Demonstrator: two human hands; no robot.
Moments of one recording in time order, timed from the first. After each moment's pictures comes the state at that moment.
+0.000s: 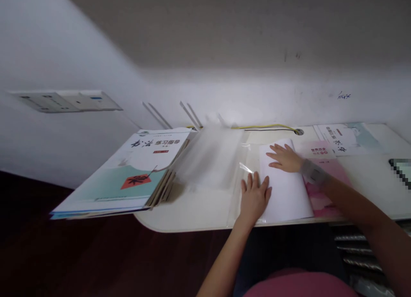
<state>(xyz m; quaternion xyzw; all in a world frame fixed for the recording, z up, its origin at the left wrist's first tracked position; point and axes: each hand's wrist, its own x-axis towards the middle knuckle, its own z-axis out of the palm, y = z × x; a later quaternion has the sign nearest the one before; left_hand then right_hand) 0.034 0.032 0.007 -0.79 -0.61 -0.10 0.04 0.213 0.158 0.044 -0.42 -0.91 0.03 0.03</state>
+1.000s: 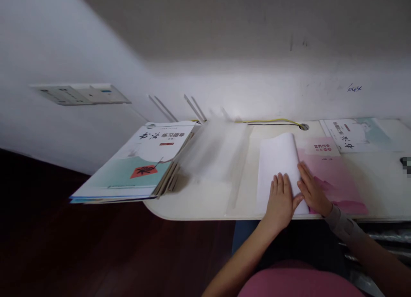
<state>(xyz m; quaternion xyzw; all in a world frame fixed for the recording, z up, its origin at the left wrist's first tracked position) 0.096 0.001 -0.006 -0.82 -0.53 -0.20 -0.04 0.252 0.031 -0.014 -0.48 -0.79 0.12 0.35</state>
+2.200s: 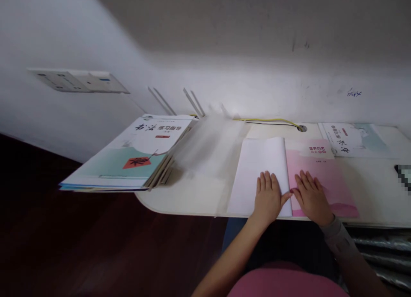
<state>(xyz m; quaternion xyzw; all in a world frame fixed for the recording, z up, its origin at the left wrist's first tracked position) 0.095 0.013 -0.002 -0.79 -0.60 -0.14 0.01 0.268 0.014 -0.009 -0.56 -0.81 -0.07 0.14</state>
